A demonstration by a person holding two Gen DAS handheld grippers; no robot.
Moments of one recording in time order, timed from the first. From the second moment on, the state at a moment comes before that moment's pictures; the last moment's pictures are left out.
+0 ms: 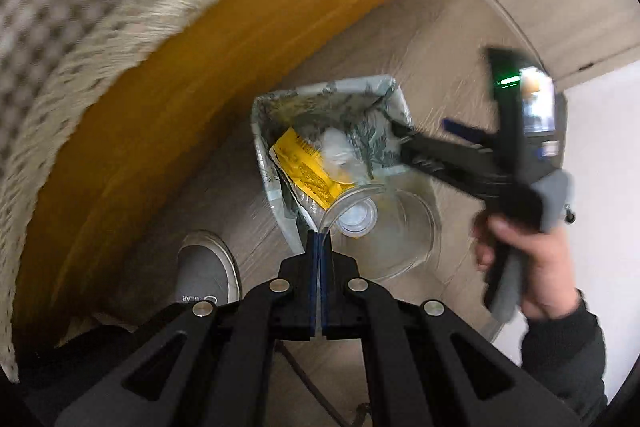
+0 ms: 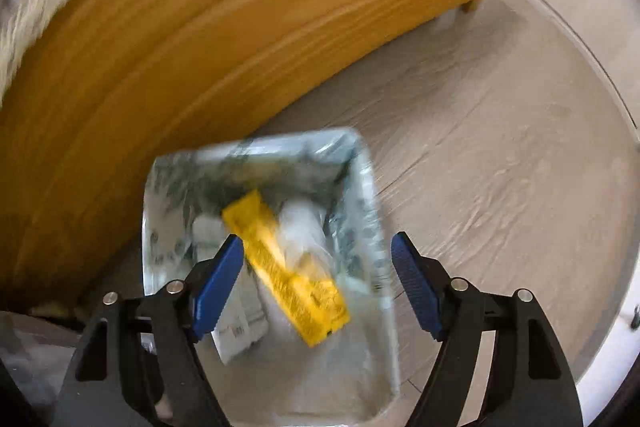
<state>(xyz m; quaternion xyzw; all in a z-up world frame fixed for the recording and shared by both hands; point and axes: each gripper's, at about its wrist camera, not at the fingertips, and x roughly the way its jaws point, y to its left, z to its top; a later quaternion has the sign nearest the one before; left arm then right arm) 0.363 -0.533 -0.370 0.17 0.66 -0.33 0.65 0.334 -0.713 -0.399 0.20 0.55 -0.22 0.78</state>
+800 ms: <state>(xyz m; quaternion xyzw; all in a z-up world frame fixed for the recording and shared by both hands) 0.319 -0.568 -0.514 0.29 0.73 -0.28 0.54 0.229 -0.674 -0.392 0.20 0.60 -0.23 0.74</state>
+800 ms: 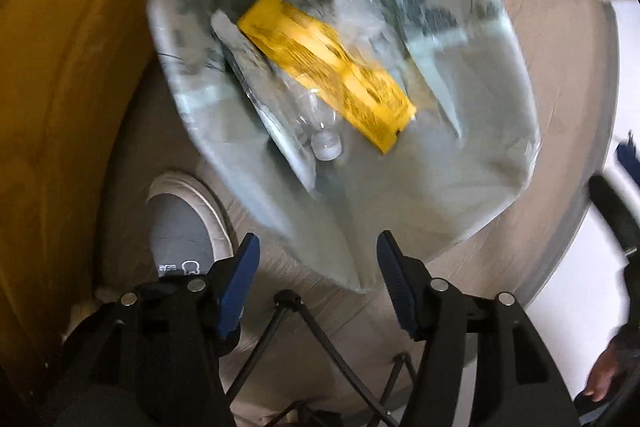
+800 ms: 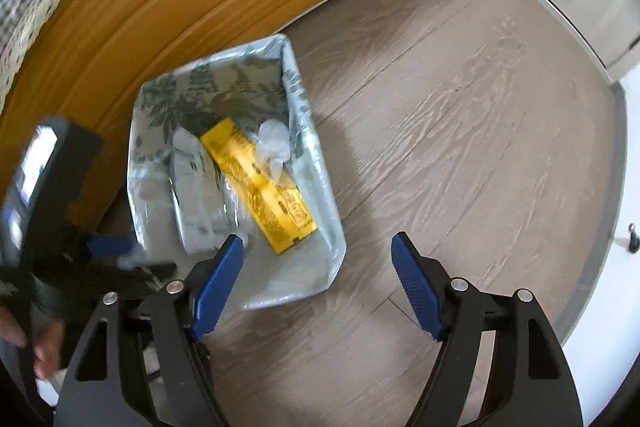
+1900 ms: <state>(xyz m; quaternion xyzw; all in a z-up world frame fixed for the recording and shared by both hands) 0.438 -0.330 -0.144 0.00 0.43 -0.29 0.85 0.348 -0.552 -0.176 0.04 0.49 -0.23 0.84</state>
